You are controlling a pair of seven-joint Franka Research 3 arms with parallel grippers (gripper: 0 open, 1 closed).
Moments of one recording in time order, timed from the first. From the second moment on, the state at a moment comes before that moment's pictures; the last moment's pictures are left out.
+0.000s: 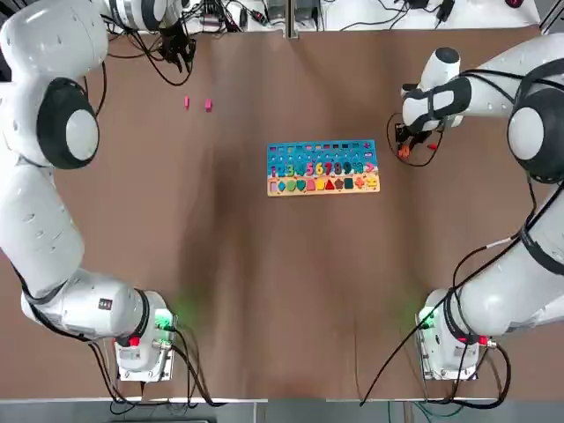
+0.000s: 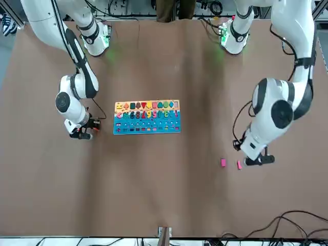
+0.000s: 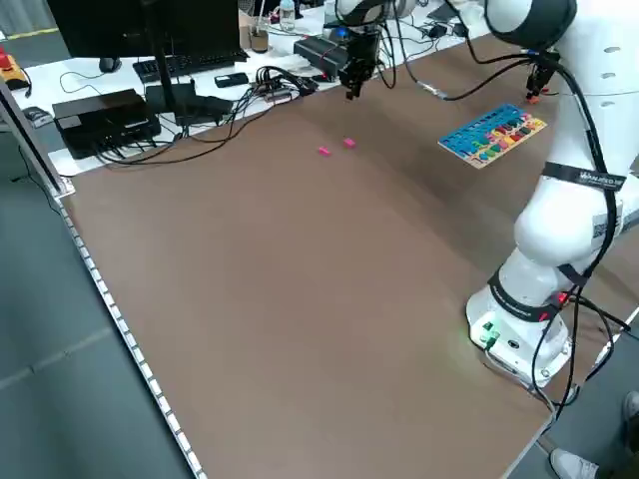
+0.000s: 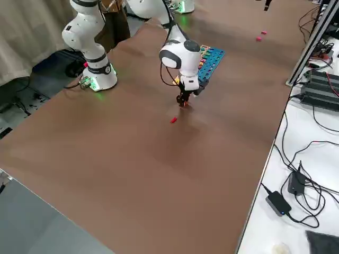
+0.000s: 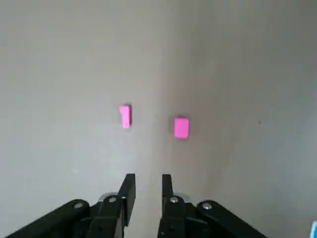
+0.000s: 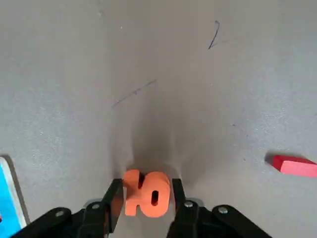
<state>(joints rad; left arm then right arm) -0.13 0.47 -0.06 -1.59 0.06 2.08 -0.31 0.17 0.37 -0.05 -2.28 0.04 2.57 0.17</state>
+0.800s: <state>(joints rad) -0.09 0.67 -0.07 -1.50 0.06 2.08 -0.29 0.17 0.37 -0.05 -2.28 0.04 2.58 0.17</state>
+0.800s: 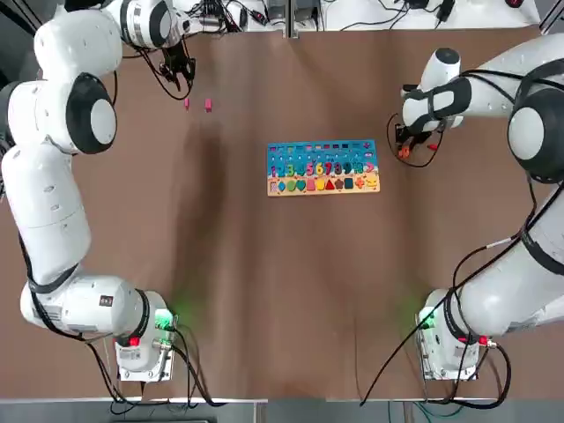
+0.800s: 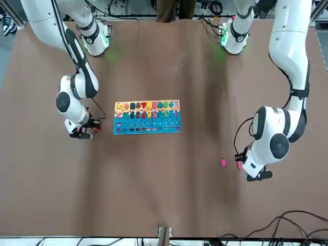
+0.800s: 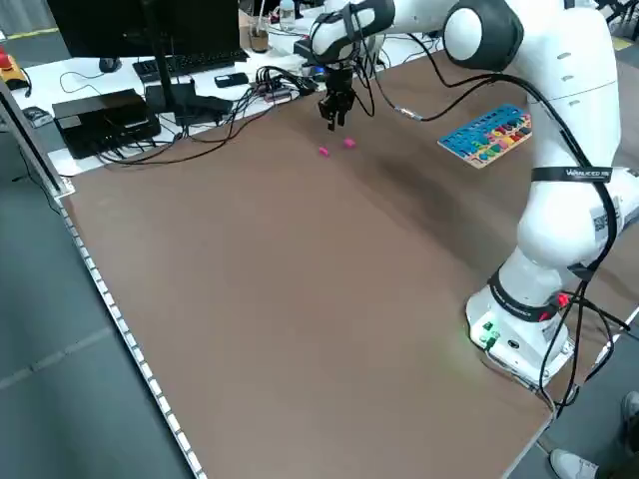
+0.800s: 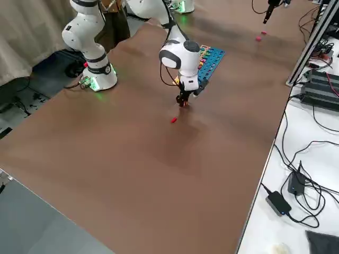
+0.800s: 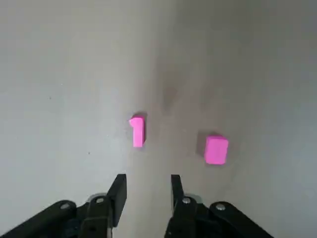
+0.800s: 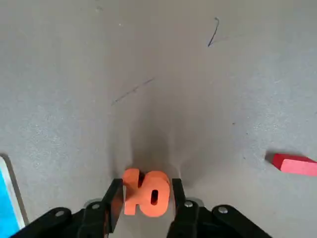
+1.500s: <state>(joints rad) -0.16 0.74 -0.07 -1.50 0.06 2.16 -0.36 0.17 0.37 -0.05 -2.29 0.04 2.58 0.17</state>
